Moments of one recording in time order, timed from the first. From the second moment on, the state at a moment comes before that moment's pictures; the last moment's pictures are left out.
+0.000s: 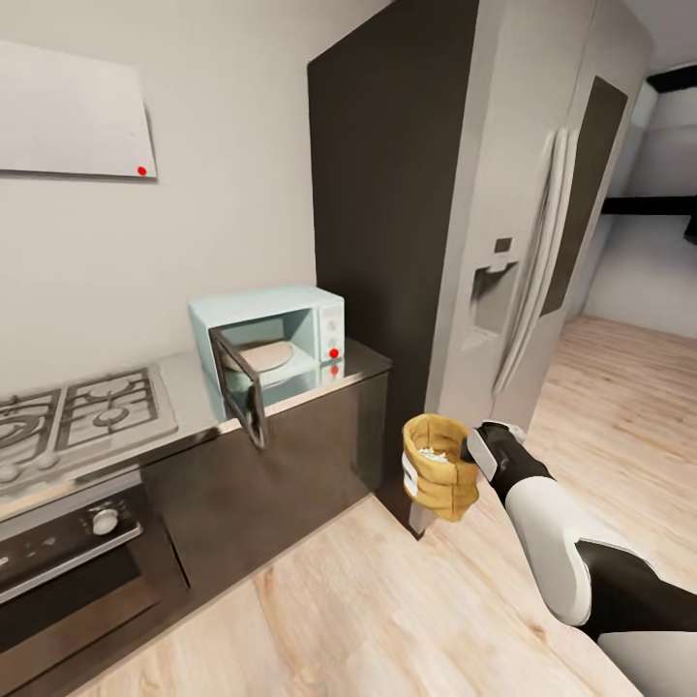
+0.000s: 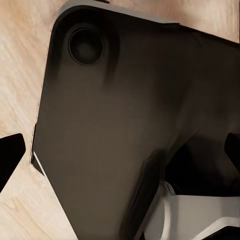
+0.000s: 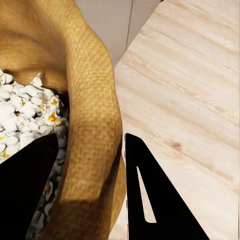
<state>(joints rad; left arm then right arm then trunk) 0.00 -0.05 0.01 -0.08 0.27 -0.01 0.01 -1.06 0.01 -0.23 -0.39 -0.04 0.57 -0.40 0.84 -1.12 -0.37</state>
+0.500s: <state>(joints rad) 0.00 -0.05 0.01 -0.08 0.27 -0.01 0.01 -1.06 0.02 -0.23 -0.40 -0.04 0.62 -0.40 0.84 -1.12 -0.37</state>
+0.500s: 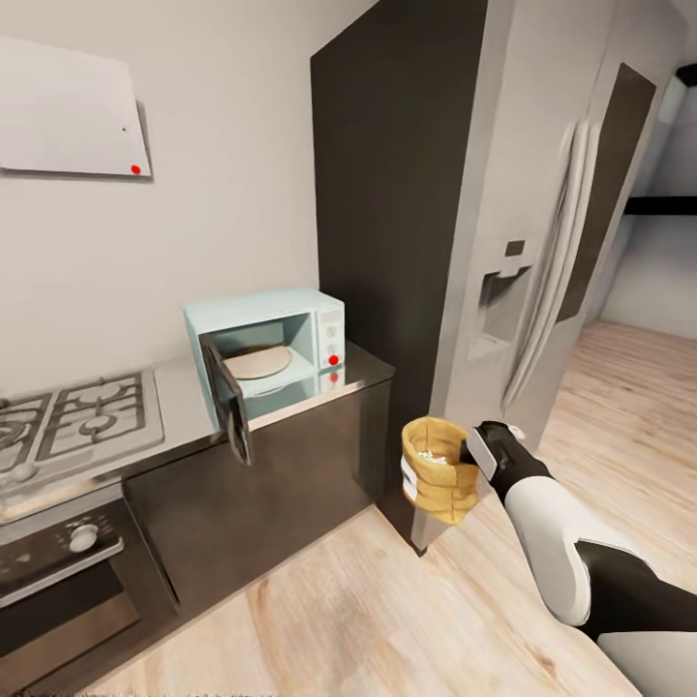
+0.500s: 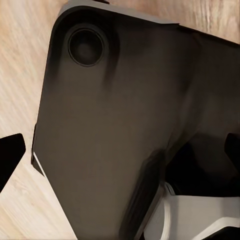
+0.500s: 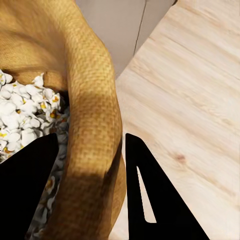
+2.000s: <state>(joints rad) 0.00 -0.05 0.01 -0.08 0.27 -0.01 0.01 -1.06 0.02 -0.23 -0.40 -0.04 0.61 -0.40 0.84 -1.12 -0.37</state>
